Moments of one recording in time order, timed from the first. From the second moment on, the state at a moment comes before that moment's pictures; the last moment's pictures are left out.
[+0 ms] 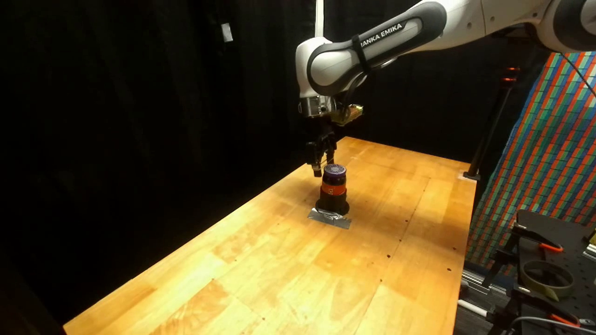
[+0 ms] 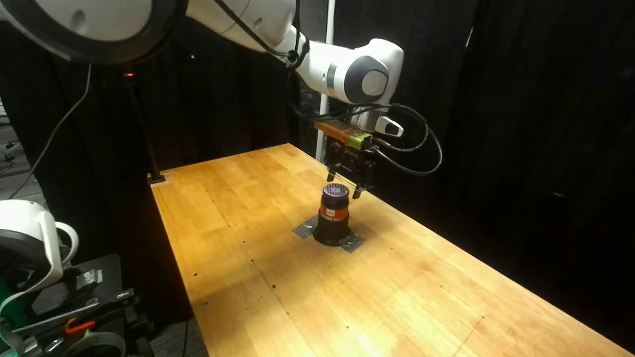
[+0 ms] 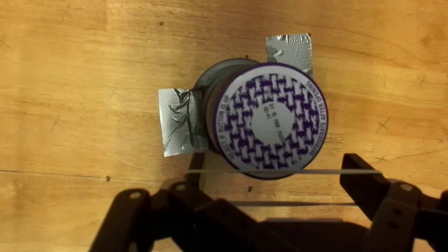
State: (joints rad) arm 0.11 0.85 0.06 -1.16 0.01 1.83 -0.03
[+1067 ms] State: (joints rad) arm 0.13 0.92 0.05 -1.08 -0.05 1.64 -0.03
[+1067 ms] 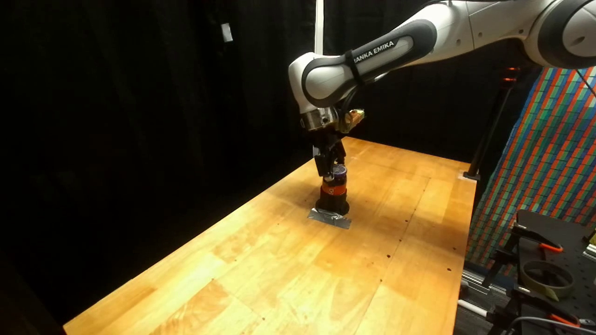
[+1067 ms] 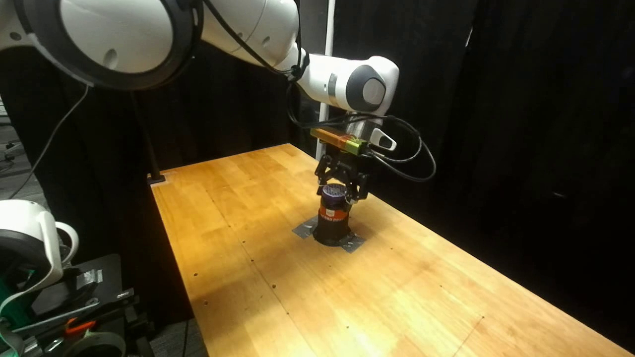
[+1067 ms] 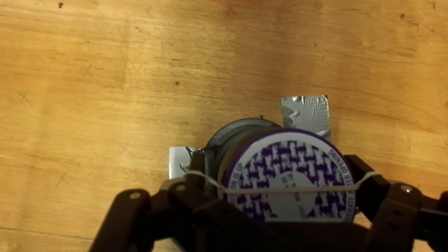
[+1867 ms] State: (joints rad) arm 0.12 0.67 0.05 -1.54 -0.06 1.92 -0.03
